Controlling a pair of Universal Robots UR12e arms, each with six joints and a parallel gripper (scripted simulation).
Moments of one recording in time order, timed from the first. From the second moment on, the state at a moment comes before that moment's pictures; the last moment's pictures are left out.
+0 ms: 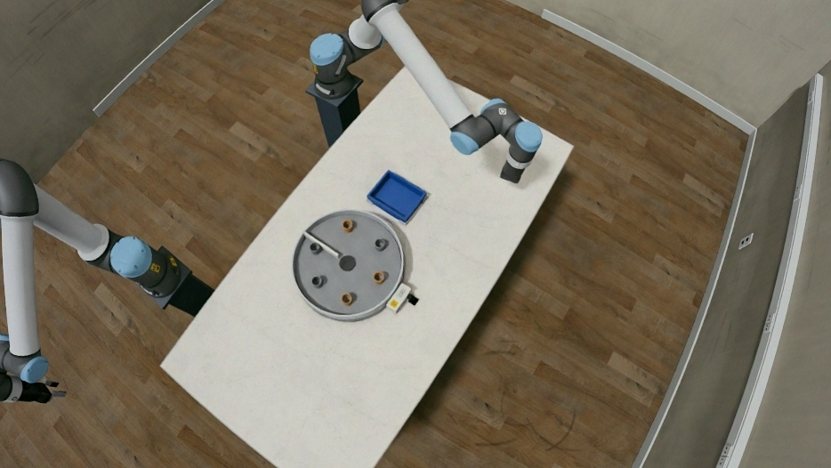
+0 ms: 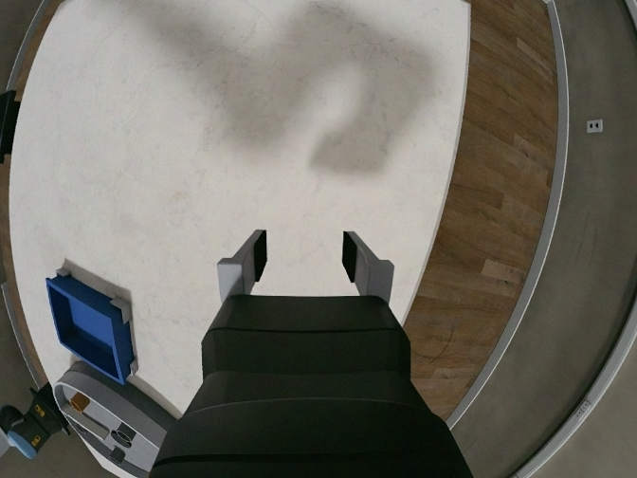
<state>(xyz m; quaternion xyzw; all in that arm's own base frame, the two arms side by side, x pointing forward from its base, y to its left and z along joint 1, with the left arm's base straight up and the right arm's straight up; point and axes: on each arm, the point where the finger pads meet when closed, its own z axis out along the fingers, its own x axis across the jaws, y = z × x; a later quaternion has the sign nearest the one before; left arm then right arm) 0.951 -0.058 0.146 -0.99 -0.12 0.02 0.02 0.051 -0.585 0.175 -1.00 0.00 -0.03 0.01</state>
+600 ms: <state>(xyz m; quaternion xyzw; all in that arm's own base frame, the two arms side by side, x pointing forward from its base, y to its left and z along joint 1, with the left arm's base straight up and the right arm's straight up) 0.951 -0.063 0.146 -0.99 -0.12 0.02 0.02 0.013 -0.601 0.176 -1.00 -0.01 0.00 0.00</state>
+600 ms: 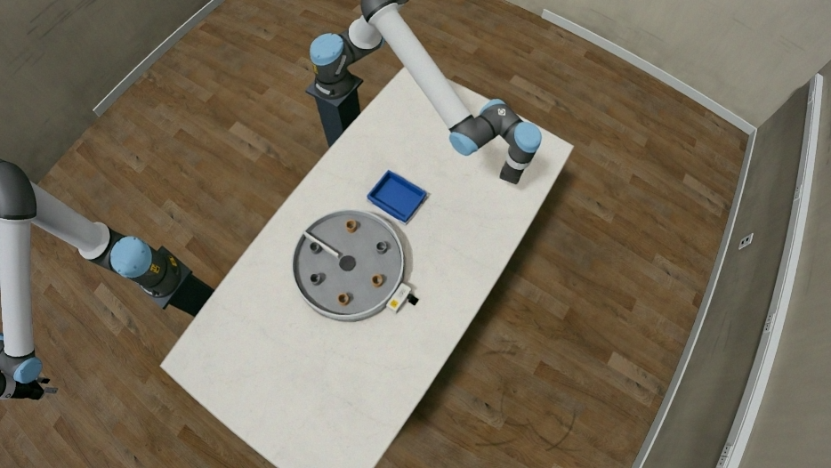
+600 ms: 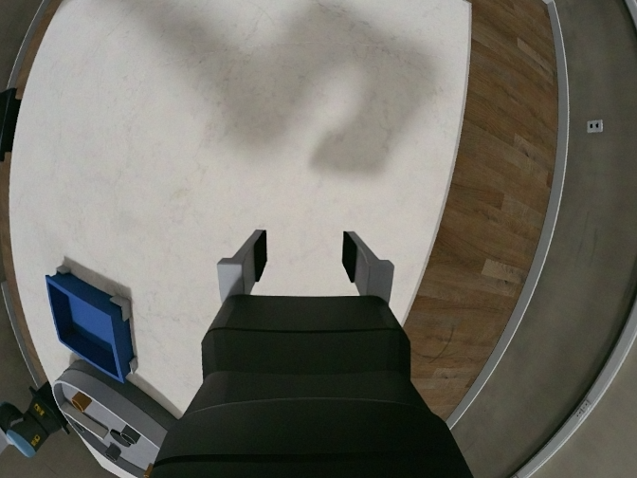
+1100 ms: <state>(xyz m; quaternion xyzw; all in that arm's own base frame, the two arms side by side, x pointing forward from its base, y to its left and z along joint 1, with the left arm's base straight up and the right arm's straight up) 0.927 -0.165 0.157 -0.99 -0.10 0.02 0.02 0.013 -0.602 0.176 -1.00 -0.01 0.00 0.00</state>
